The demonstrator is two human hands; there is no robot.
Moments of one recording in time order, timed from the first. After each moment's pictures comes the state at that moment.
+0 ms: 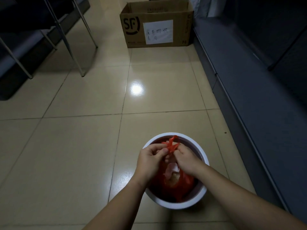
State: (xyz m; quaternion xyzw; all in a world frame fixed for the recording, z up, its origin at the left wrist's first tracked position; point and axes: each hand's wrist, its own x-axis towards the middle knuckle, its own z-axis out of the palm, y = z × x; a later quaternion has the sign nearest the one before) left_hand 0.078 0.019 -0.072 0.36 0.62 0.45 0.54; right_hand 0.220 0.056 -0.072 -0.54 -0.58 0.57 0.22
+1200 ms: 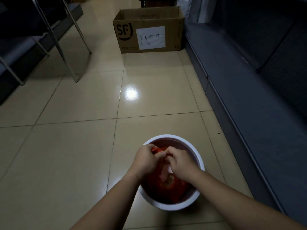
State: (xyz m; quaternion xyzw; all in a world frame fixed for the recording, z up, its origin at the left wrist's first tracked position) left_hand 0.072 0.039 -0.065 0.51 0.71 0.25 0.43; right_hand 0.229 0.050 -0.092 -0.52 -0.74 0.38 0.22
